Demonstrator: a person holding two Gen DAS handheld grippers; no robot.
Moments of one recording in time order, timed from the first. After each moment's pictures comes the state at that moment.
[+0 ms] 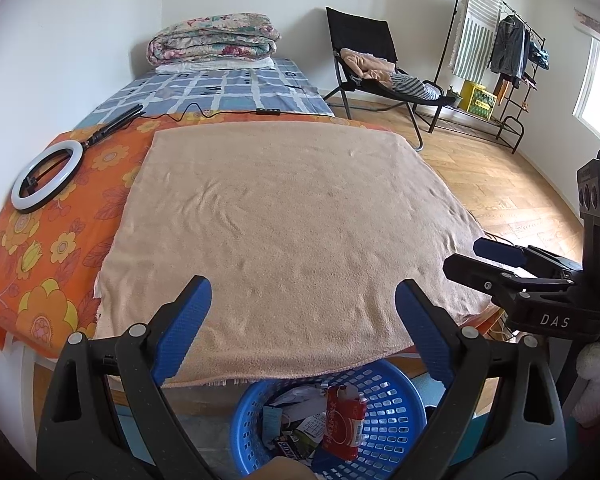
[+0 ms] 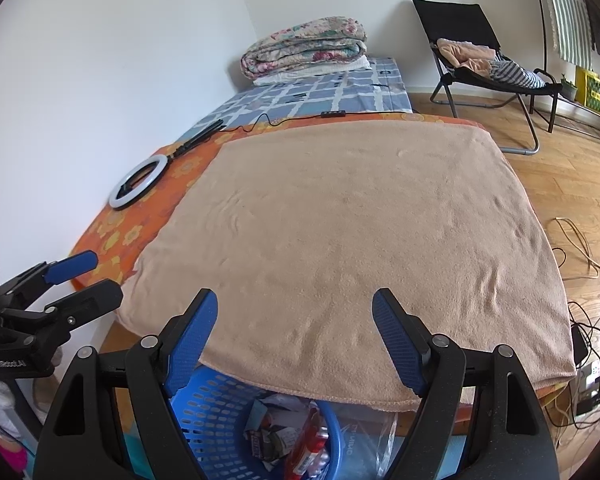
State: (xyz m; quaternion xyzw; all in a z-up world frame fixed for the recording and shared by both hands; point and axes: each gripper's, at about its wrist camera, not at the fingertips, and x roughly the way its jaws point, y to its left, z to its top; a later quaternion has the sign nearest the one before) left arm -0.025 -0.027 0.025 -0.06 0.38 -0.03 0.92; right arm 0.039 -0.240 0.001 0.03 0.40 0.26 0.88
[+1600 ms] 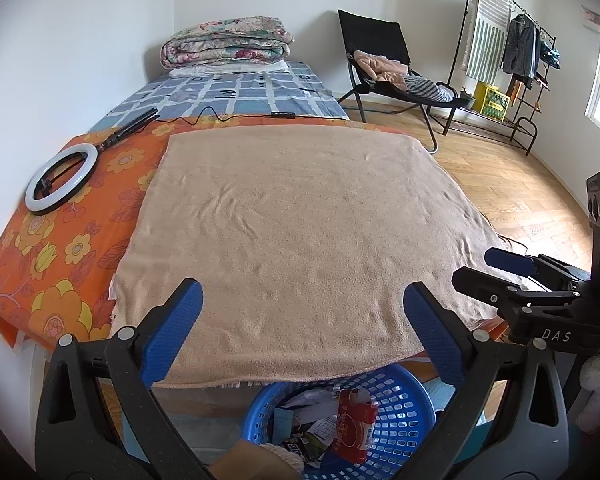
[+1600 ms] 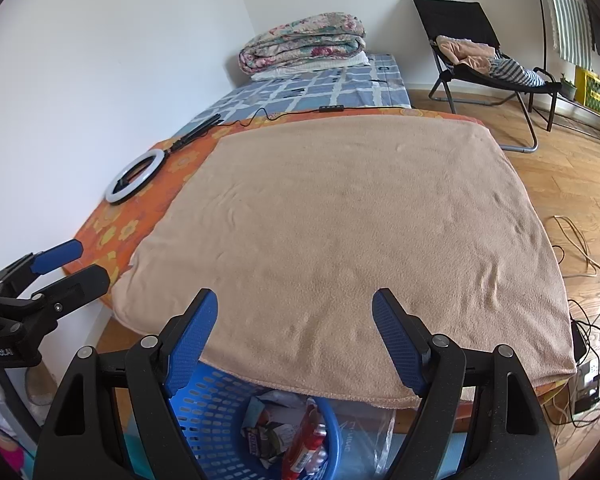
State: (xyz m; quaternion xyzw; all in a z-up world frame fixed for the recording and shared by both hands) left arm -0.023 -0.021 0.031 -0.05 0.38 0.00 0.93; right arm 0.039 -0.241 -0.004 0.03 0.40 0.26 0.88
